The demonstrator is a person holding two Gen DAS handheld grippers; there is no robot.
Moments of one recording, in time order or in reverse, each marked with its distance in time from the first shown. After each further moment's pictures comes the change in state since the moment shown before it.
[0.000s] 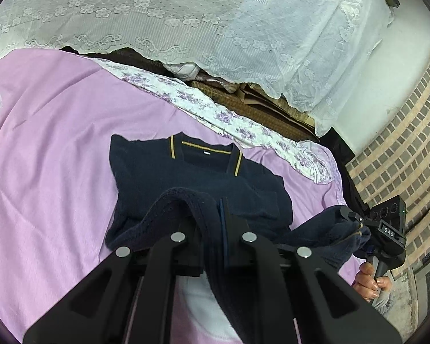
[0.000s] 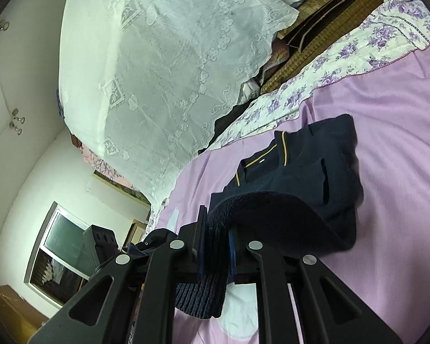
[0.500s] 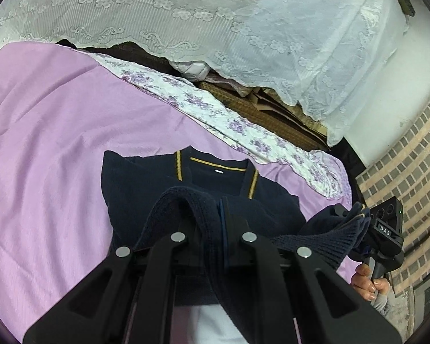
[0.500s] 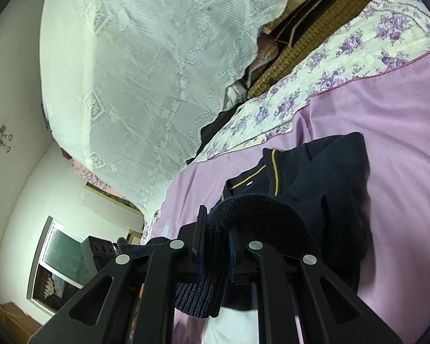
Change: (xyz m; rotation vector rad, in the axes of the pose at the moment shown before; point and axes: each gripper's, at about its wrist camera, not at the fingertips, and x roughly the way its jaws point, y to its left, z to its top) left arm 0.058 0.022 0.035 -0.045 0.009 0.016; right arm 0.059 -0.033 0.046 0.066 0.000 -0.031
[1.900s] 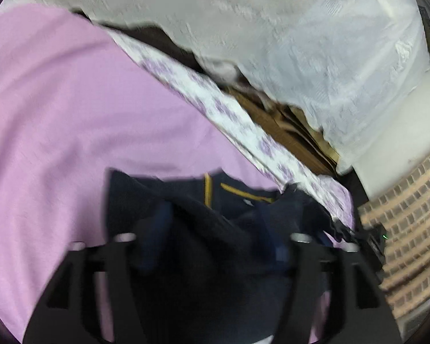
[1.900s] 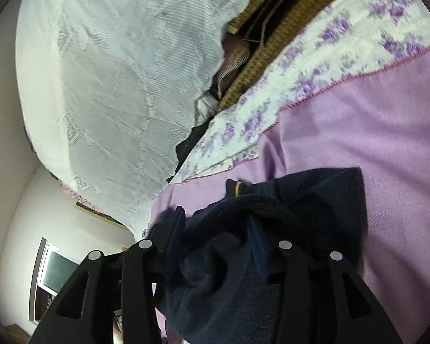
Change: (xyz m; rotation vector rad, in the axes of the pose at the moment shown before) left arm 0.050 0.055 0.029 -0.142 -0.058 0.027; right arm 0.047 -0.051 0.038 0.060 -0.041 -0.030
